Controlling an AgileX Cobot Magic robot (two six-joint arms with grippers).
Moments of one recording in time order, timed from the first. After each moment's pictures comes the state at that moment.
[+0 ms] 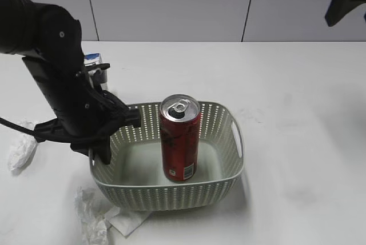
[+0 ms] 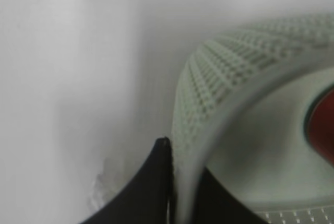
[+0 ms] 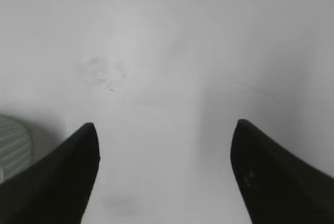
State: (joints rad) left arm -0.58 1.82 -1.08 -0.22 0.86 -0.47; right arm 0.09 1.77 -1.67 0.12 1.19 -0.07
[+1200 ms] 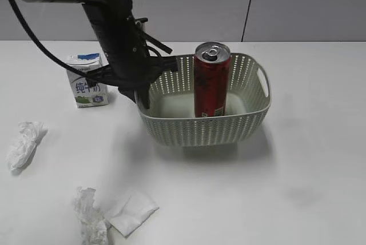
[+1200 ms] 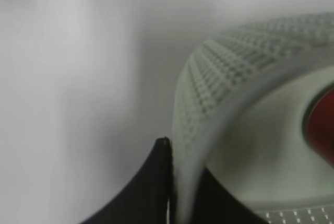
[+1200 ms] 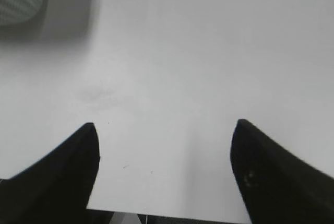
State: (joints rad) left arm -0.57 2.09 -1.63 -0.21 1.06 -0.47; right arm 0.02 0.84 -0.72 0.10 0.94 -0.13
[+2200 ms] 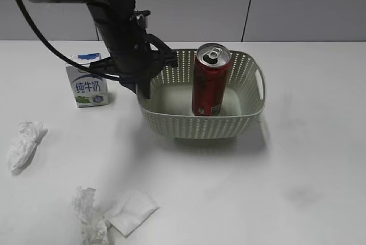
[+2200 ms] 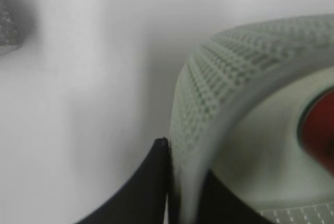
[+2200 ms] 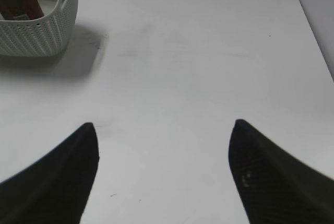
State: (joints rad) left arm -0.57 2.12 -1.67 -0.13 0.99 -0.45; right arm 0.02 0.00 -0.42 0.09 0.95 -0.14
